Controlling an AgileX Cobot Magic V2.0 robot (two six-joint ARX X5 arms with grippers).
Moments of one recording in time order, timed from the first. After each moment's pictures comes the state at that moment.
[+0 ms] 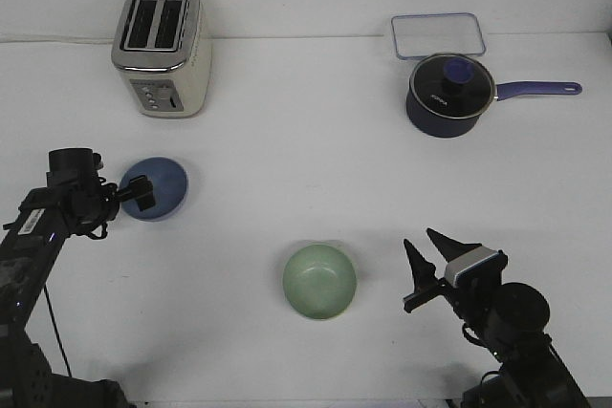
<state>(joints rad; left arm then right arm) 0.15 1.55 1.10 -0.50 0.14 -0.23 0.36 0.44 0.47 -0.24 -0.15 0.13</state>
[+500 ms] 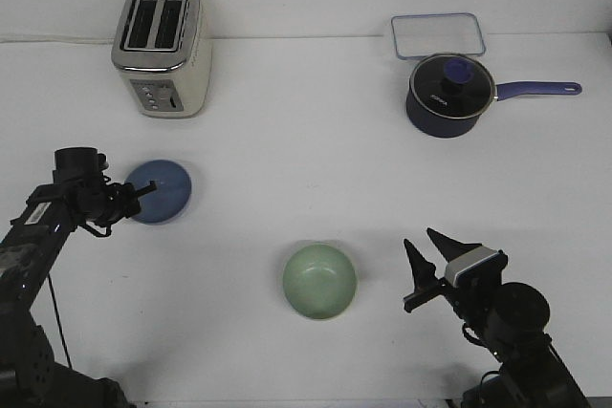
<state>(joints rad) 0.15 1.61 1.11 -0.48 0.16 -0.23 0.36 0.44 0.47 -0.24 -0.15 0.13</state>
